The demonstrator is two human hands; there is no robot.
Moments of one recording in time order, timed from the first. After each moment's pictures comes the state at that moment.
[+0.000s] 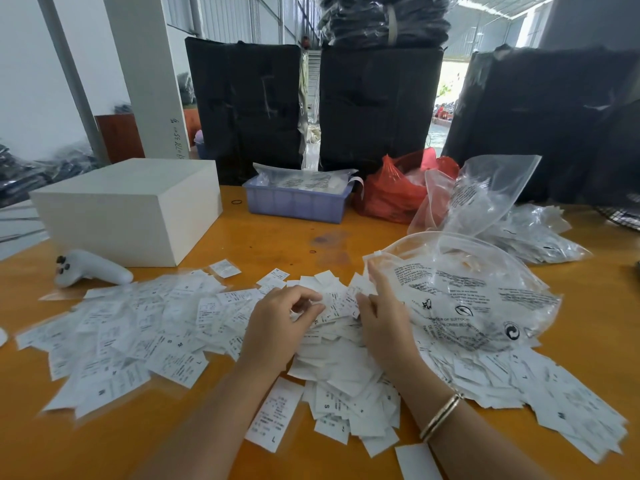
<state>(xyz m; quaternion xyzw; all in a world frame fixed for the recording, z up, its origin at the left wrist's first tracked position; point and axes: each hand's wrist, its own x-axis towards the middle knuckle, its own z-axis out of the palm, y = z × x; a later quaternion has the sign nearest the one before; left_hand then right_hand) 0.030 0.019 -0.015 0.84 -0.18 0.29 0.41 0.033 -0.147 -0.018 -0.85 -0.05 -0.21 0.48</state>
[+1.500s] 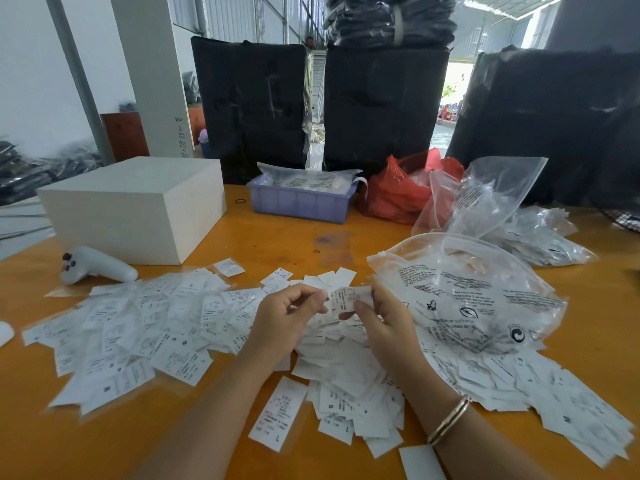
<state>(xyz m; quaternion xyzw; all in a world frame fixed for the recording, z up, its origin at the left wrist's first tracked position) 0.029 0.019 -0.005 0.78 -0.15 0.15 0.59 0.017 -0.144 -0.007 -0.79 -0.16 -0.21 0.56</state>
